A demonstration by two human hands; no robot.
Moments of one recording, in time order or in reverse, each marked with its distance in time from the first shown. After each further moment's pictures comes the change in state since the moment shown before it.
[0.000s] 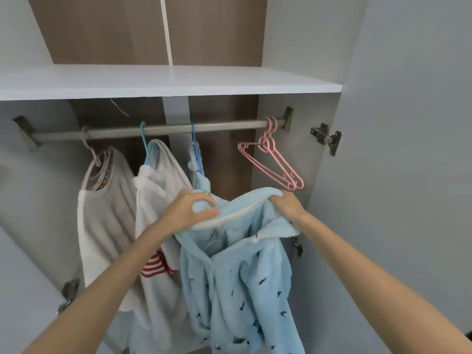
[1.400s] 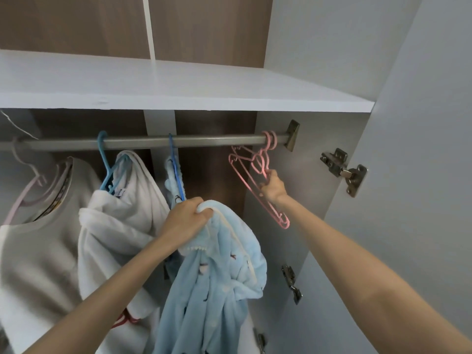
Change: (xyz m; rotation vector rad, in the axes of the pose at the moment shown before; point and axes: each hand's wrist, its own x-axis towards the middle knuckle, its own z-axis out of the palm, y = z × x) left_hand 0.117 0.015 0.035 0.001 0.175 -0.321; right_hand 0.196 -0.026 -0.004 -0.089 0.064 -0.059
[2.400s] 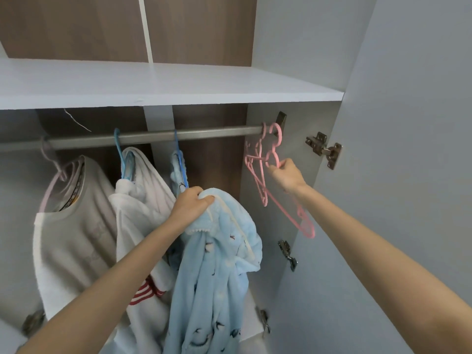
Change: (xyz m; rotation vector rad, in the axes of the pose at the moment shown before) left_hand -0.025 -0.014 -0.015 -0.186 -0.058 -0.039; right_hand -0.117 -0.028 -0.054 0.085 0.076 0.044
